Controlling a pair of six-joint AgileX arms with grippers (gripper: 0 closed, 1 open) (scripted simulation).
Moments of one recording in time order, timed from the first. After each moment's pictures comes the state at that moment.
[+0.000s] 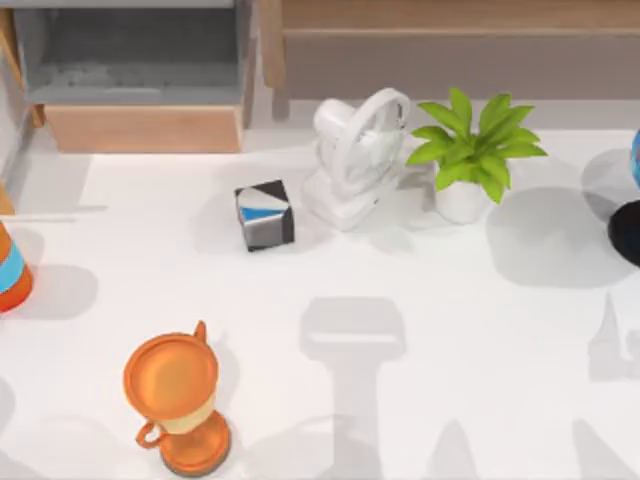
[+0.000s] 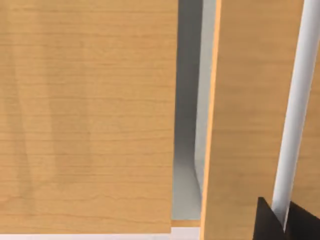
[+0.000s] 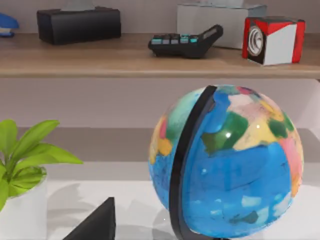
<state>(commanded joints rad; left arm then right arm) 0.56 2.11 0.68 1.39 0.61 1.59 0.00 0.00 0.00 0.00 0.00 0.00</state>
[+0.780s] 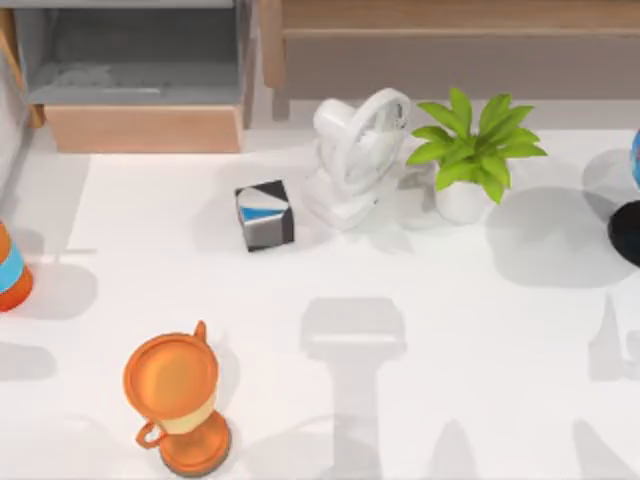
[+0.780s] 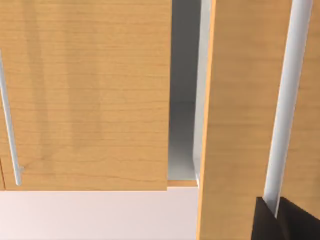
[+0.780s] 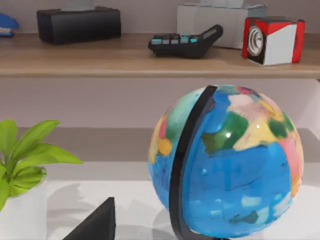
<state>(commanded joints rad) 0.68 2.04 0.49 1.51 0.72 1.60 0.00 0.00 0.00 0.00 0.00 0.00</state>
